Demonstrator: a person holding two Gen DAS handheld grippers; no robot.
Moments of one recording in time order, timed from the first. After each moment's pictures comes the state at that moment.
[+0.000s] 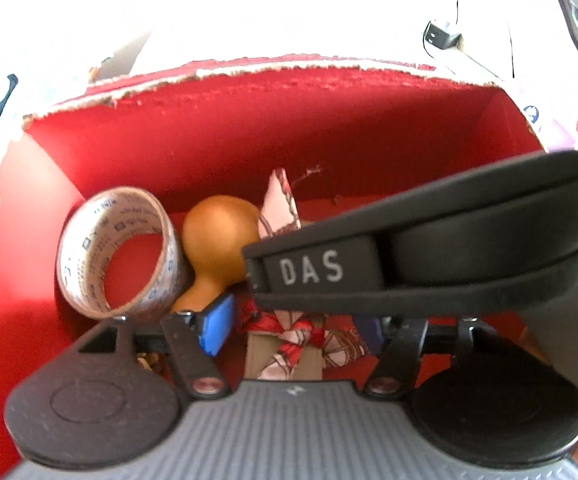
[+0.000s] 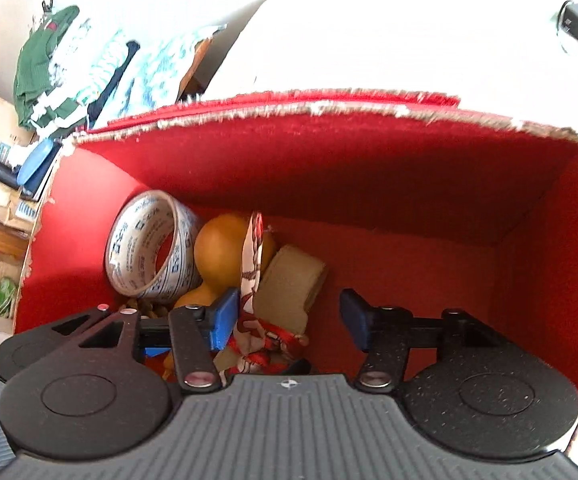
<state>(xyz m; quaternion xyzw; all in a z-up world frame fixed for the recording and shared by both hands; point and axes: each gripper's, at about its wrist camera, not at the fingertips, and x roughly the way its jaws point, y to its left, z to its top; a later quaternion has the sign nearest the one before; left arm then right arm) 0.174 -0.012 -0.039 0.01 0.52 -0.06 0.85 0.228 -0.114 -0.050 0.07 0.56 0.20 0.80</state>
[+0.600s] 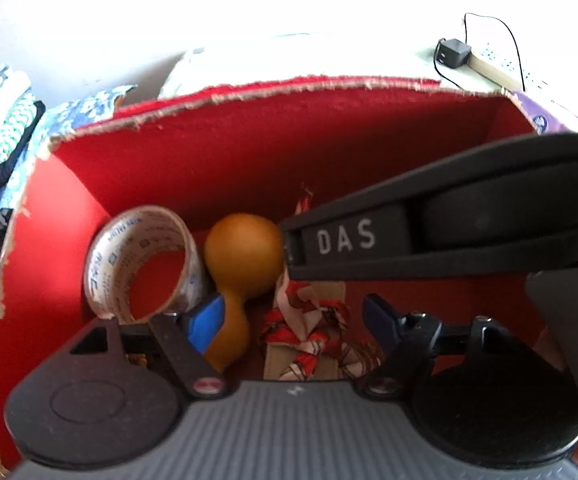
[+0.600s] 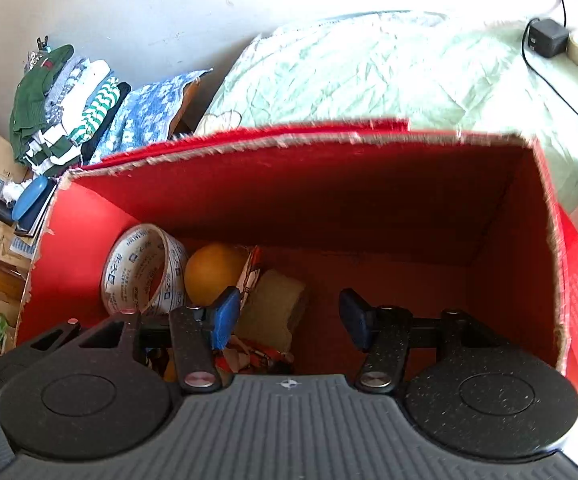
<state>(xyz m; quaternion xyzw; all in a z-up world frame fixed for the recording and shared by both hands) 0.159 -0.004 -0.035 0.03 0.49 -0.03 0.87 0.230 -0.106 -0.056 0.09 0.52 0.18 0.83</state>
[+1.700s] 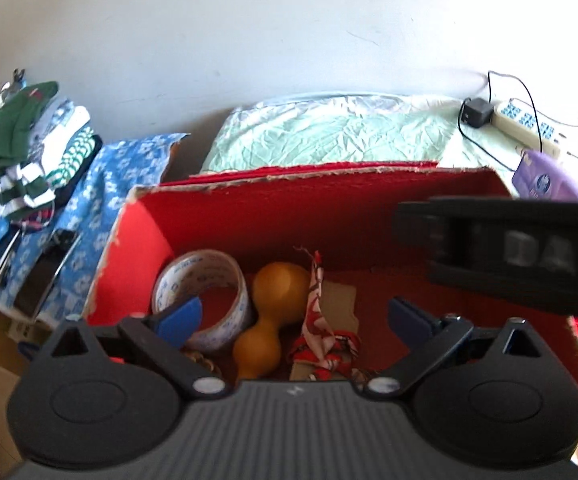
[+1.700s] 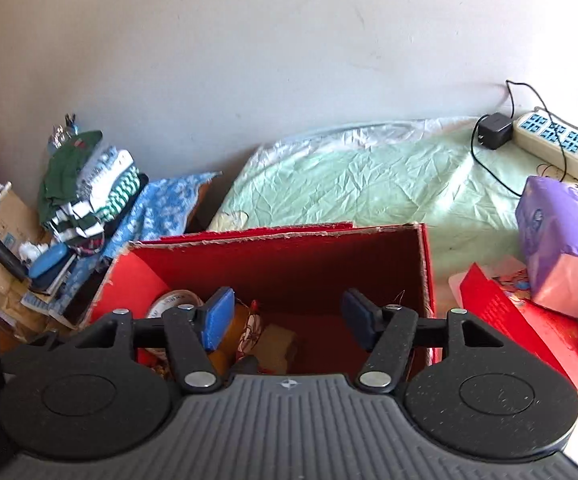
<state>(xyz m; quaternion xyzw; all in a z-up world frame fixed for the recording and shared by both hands) 0.132 -0.018 0.013 0.03 0.42 0.05 0.91 0.158 -0.148 0.017 0.11 0.37 0.16 0.91</state>
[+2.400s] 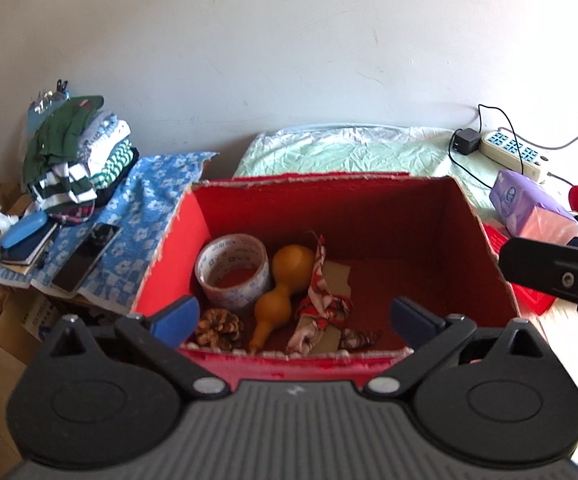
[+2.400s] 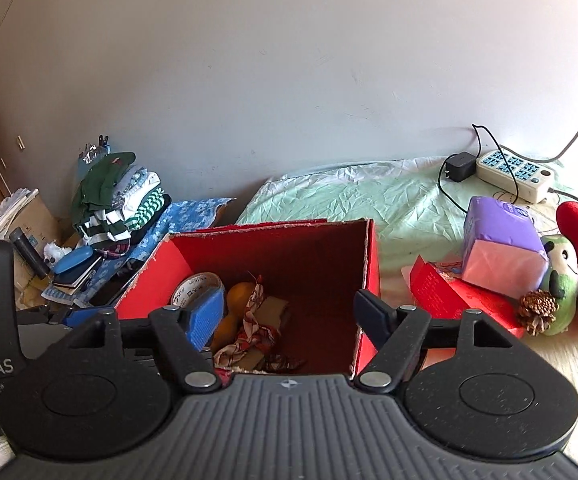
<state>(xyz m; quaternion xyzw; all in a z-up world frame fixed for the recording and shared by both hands) 0.046 -0.022 0.046 0.02 0.38 0.06 0.92 0.054 -0.195 0.046 0.09 0.31 0.17 0.93</state>
